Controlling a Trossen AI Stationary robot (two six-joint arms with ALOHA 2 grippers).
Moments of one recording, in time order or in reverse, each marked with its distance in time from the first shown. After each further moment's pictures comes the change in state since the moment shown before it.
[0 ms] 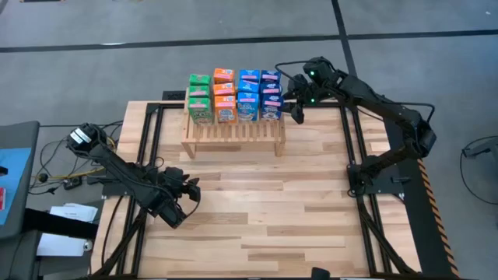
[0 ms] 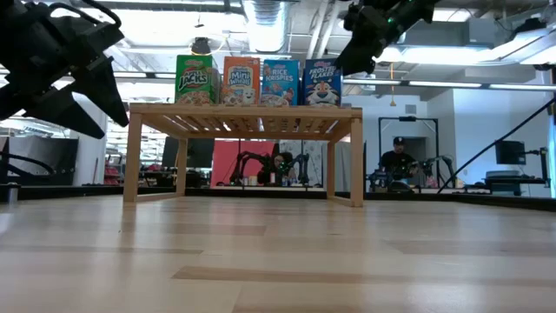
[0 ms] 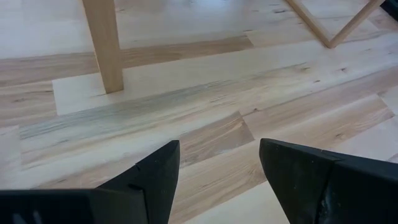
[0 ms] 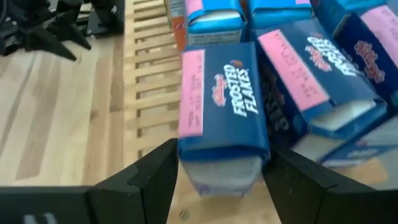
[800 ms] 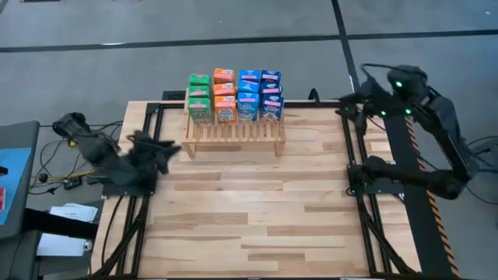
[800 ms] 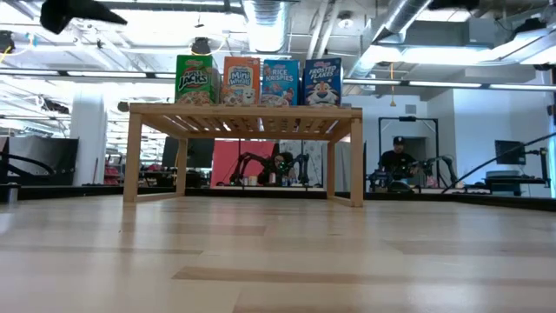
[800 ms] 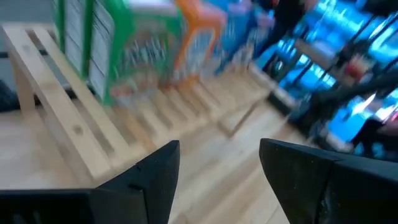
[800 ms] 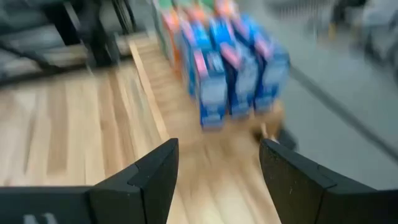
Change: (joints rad) left arm 0.036 -0.690 0.136 0.071 -0.201 0.847; right arm -0.162 -0.548 0.062 -0.505 0.048 0.015
